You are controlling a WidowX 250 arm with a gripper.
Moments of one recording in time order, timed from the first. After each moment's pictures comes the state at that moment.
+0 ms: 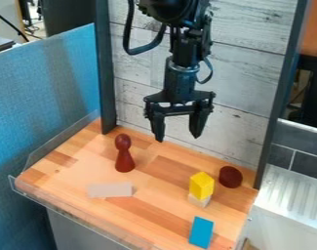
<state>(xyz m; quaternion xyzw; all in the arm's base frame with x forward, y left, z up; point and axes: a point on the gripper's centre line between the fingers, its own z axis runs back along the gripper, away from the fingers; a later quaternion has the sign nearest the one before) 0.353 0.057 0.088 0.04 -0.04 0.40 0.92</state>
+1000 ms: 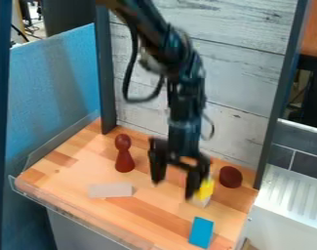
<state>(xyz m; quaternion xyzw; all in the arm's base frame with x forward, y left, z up) 0.324 0.034 0.014 0.00 0.02 -0.05 1.00</state>
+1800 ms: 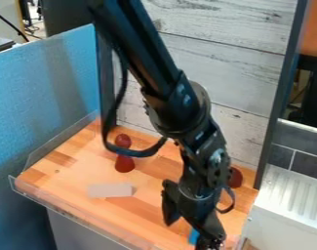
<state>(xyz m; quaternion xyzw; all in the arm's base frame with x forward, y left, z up) 0.278 -0.012 -0.005 0.07 -0.10 -0.16 0.98</state>
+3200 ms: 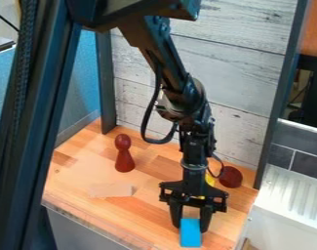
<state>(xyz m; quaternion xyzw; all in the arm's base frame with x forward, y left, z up) 0.326 0.009 -0.046 -0.03 0.05 0.13 0.99</state>
